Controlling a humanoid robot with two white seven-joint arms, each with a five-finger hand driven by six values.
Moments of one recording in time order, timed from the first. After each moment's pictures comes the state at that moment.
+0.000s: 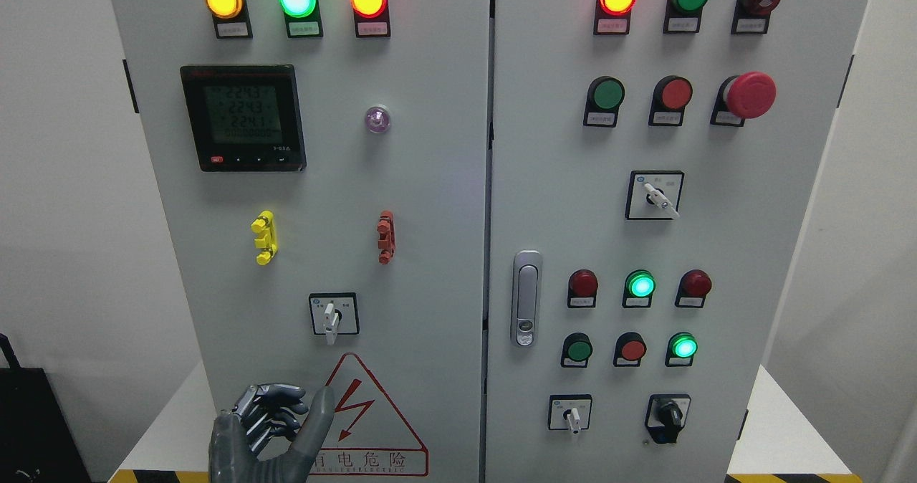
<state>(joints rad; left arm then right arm) -0.12 -0.07 -0.13 -2.04 -0.14 0.33 0.40 0.15 0.12 -0.13 -0.13 0.21 0.11 -0.12</state>
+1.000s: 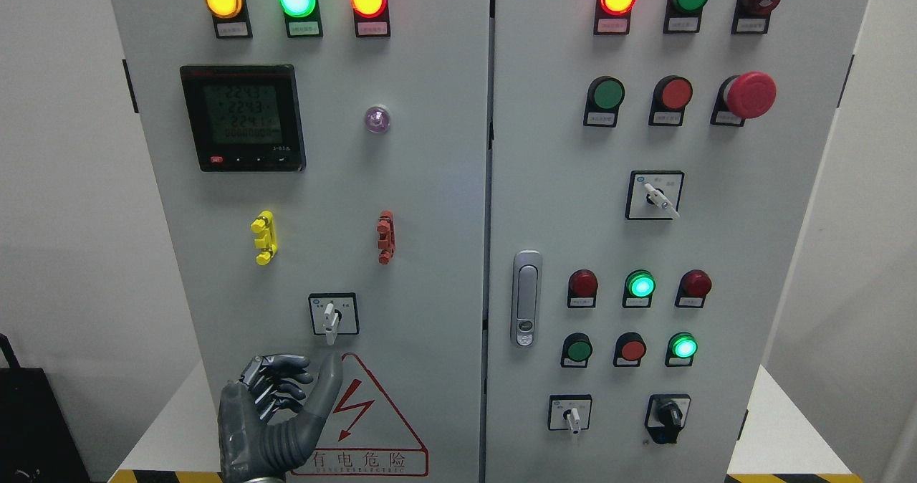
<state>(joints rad) -0.22 -0.09 -0.16 -2.02 -0.15 0.42 0.49 0.15 0.12 -0.13 -0.13 0.21 0.11 -0.12</state>
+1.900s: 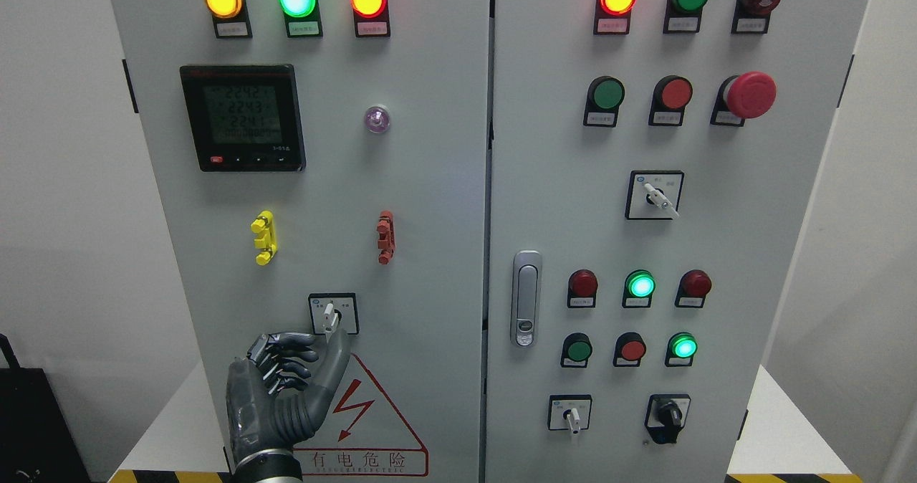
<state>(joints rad) -0.30 -0.09 -0.18 -1.99 -0.15 0.51 0.52 0.15 0.12 -0.13 -0.13 0.21 0.11 -0.12</state>
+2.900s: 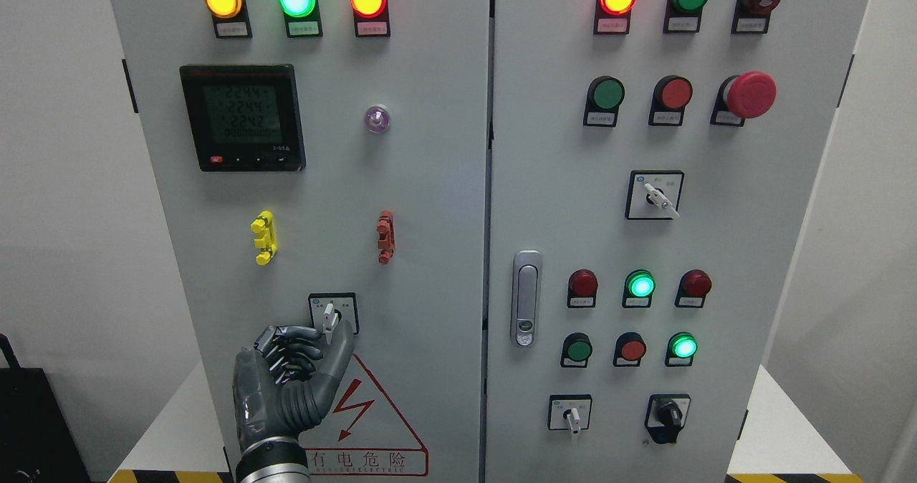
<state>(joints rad) -0.34 -0.10 -0.18 -1.97 -0.15 0.53 0.52 0.15 0.12 -0.13 -0.13 0.21 0.11 -0.12</state>
